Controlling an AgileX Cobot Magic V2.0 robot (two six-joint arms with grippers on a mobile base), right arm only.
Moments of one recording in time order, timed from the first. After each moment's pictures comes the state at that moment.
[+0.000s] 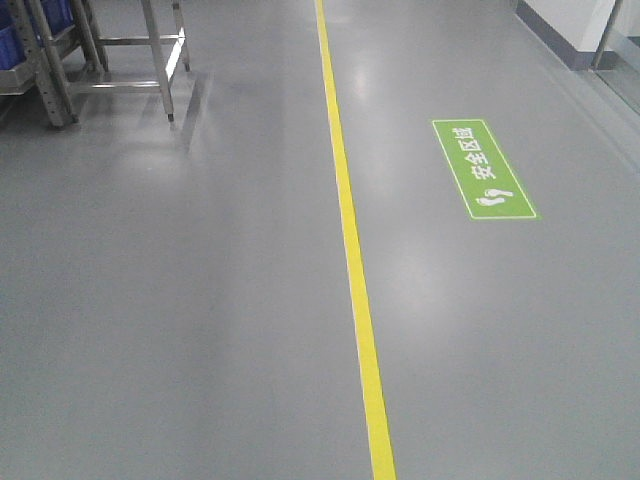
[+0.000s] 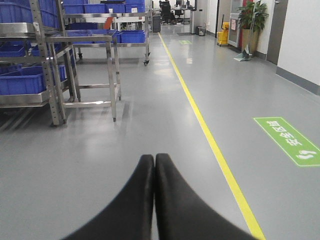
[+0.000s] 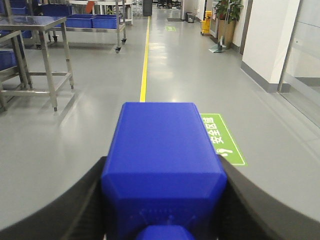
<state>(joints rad) 0.03 0.11 -0.34 -0.14 0.46 0.09</state>
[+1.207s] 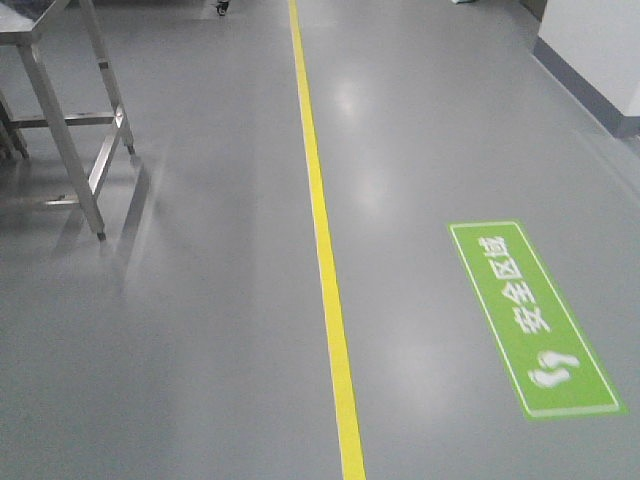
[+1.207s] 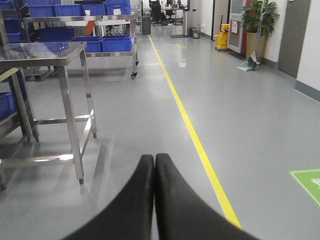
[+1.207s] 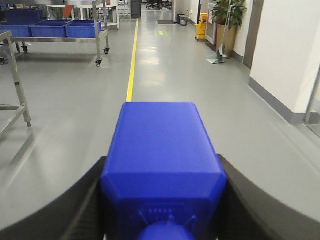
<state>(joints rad) 0.03 0.11 -0.34 -0.14 0.46 0.09</state>
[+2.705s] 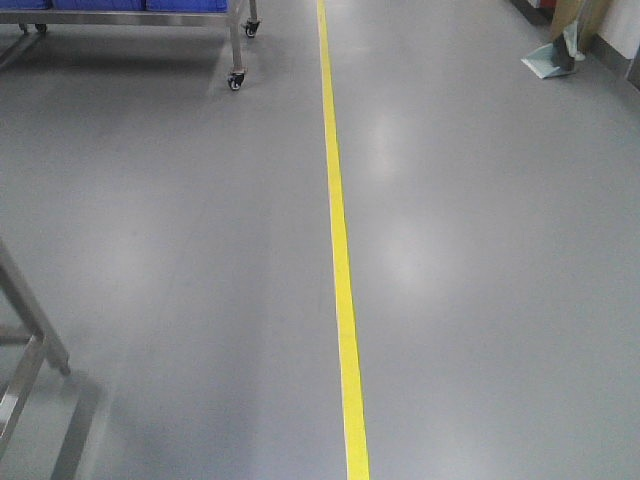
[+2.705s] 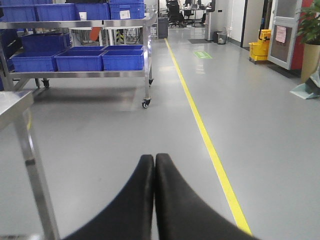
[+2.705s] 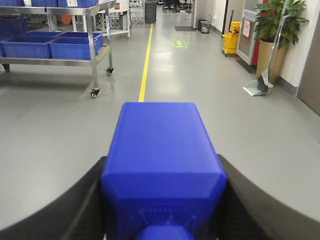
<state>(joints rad) 0.03 0.11 -0.34 -0.14 0.46 0.09</state>
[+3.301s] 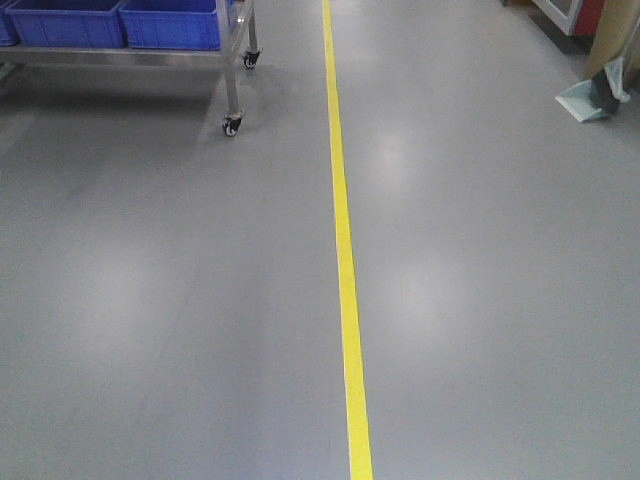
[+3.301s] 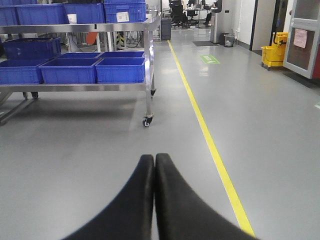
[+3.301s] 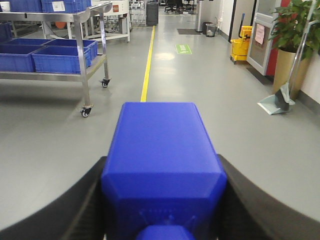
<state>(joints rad) 0.03 0.11 -0.34 -0.14 0.46 0.09</state>
